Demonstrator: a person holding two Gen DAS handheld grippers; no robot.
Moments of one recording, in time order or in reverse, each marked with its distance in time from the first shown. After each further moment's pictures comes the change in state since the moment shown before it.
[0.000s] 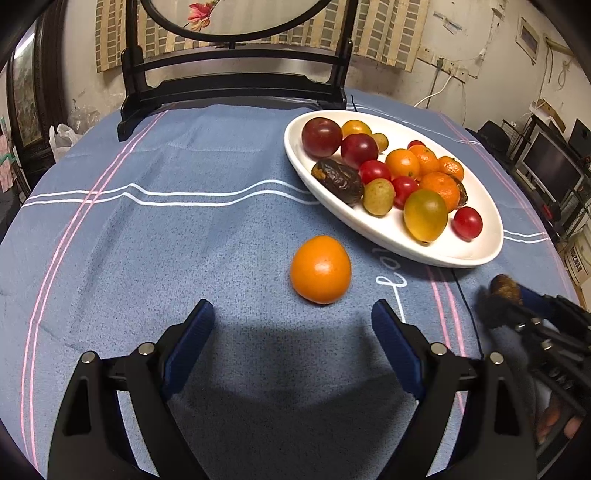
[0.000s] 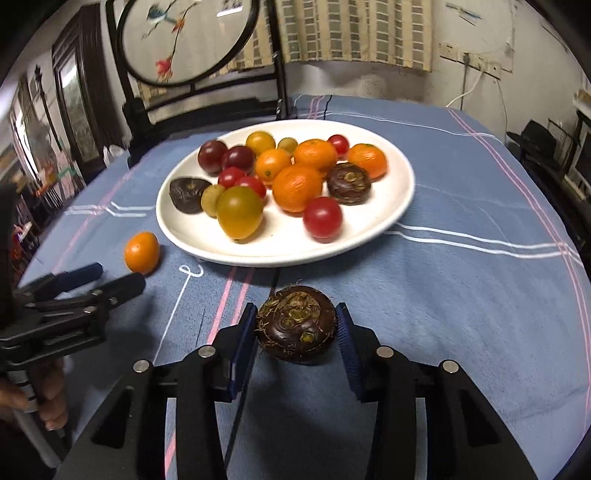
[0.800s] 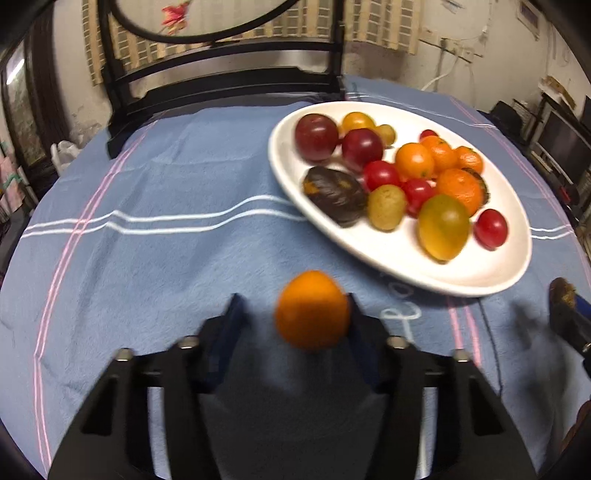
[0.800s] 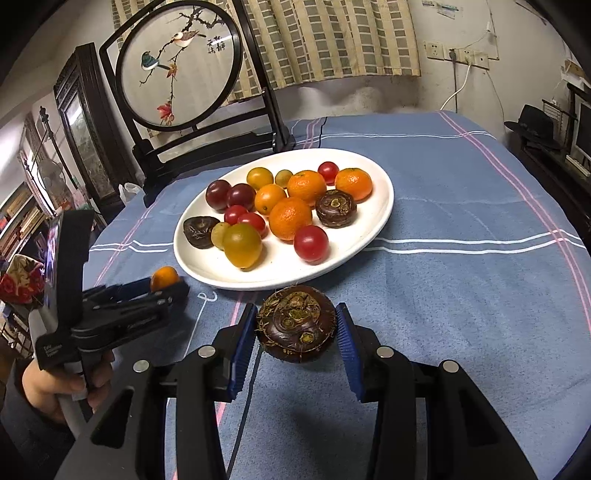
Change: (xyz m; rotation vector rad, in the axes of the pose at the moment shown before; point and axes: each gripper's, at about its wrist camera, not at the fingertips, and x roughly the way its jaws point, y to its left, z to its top) left arm 0.024 -0.021 0.022 0.065 0.034 0.073; right arm -0.018 -0.016 0.002 0.063 -0.053 0.090
